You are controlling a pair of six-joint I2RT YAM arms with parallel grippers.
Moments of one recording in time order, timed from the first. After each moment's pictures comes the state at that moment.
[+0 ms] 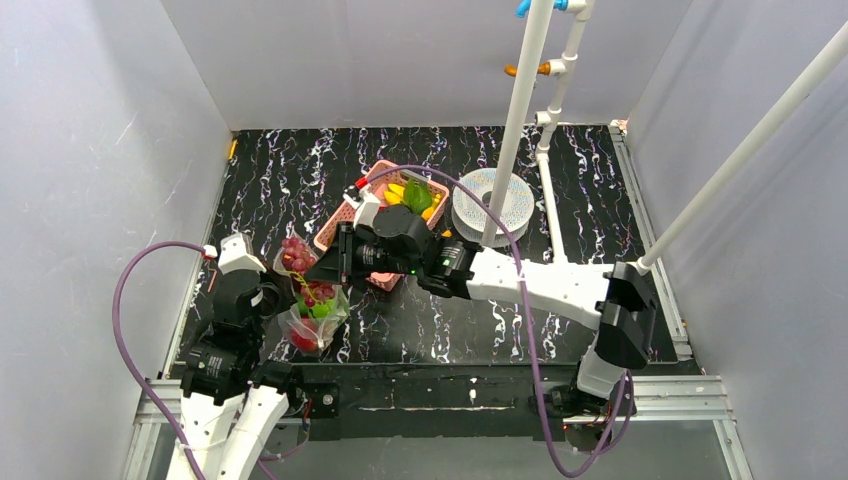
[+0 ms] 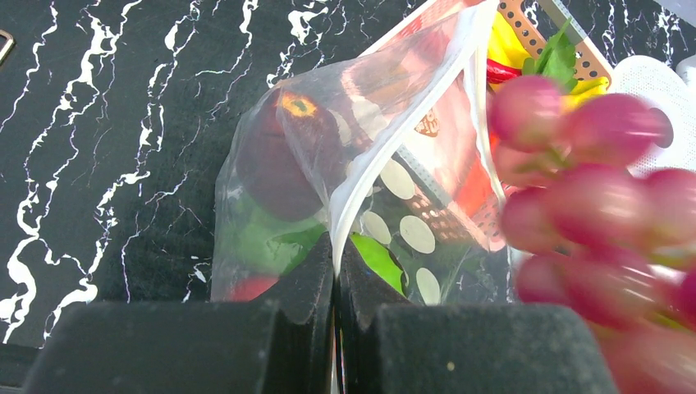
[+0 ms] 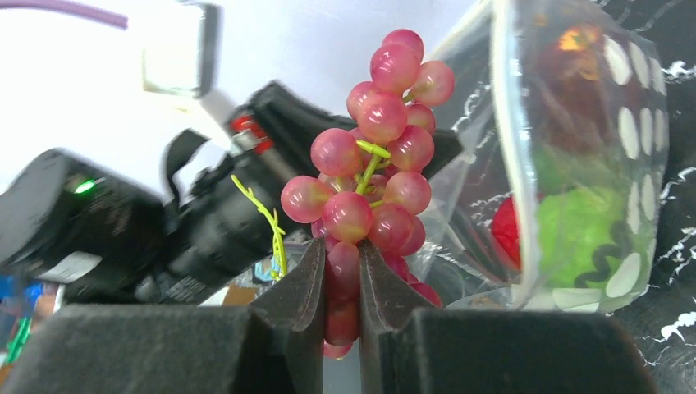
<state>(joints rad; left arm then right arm) -0.22 0.38 0.75 -0.87 -0.25 -0.50 1.21 1.67 1.46 0.02 -0.18 0.95</state>
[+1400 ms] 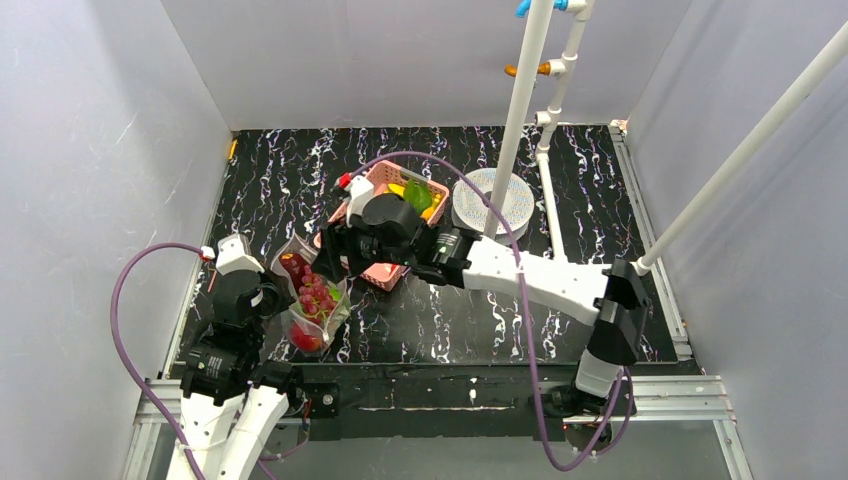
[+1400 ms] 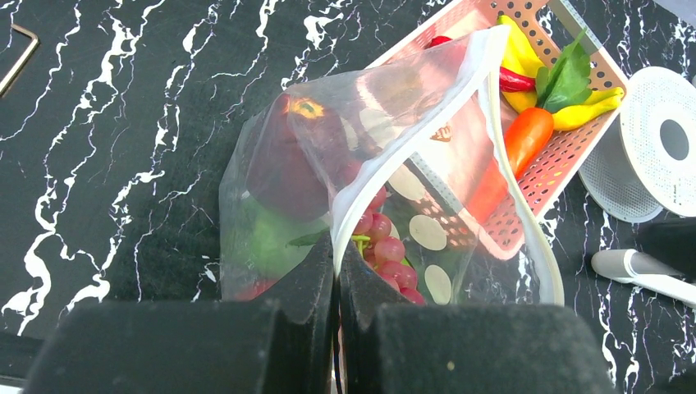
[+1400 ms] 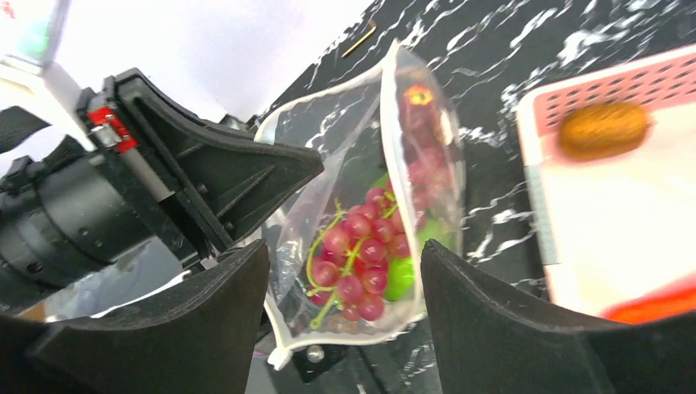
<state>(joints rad) -0.22 0.38 0.75 -0.88 -0.29 -0.50 1.20 1.74 1.60 -0.22 -0.04 0.53</state>
